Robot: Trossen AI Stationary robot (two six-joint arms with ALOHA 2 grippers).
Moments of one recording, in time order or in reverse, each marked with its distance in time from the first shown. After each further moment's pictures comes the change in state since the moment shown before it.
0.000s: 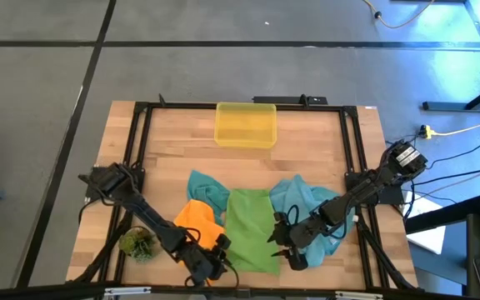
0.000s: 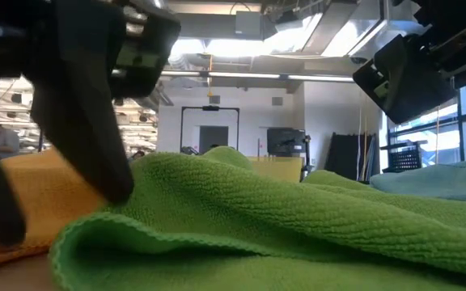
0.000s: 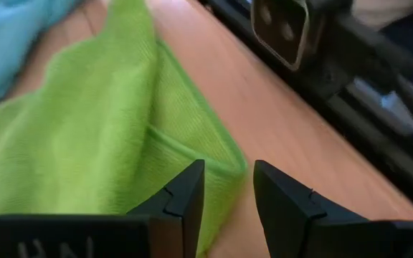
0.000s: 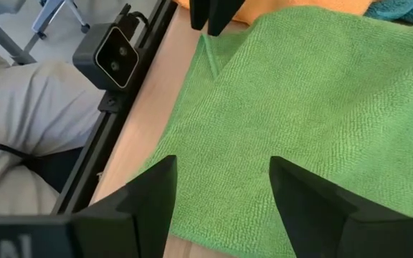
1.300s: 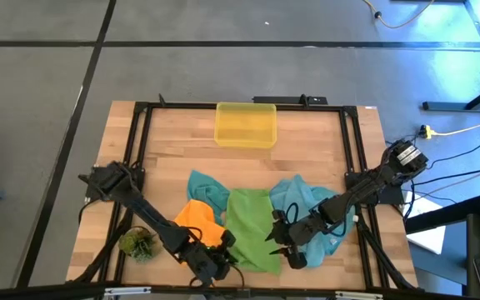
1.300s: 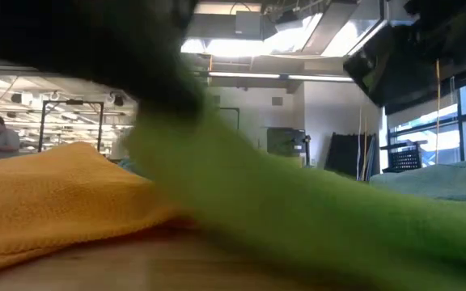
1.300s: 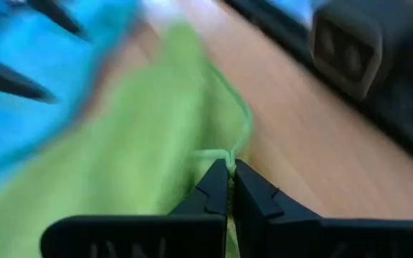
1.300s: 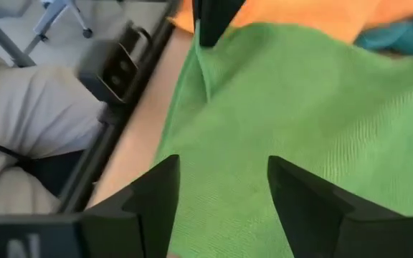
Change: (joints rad) left arm 0.009 -0.021 0.087 -0.083 -0.128 0.090; right arm -0.016 -0.022 0.014 0.000 -0.004 -0.057
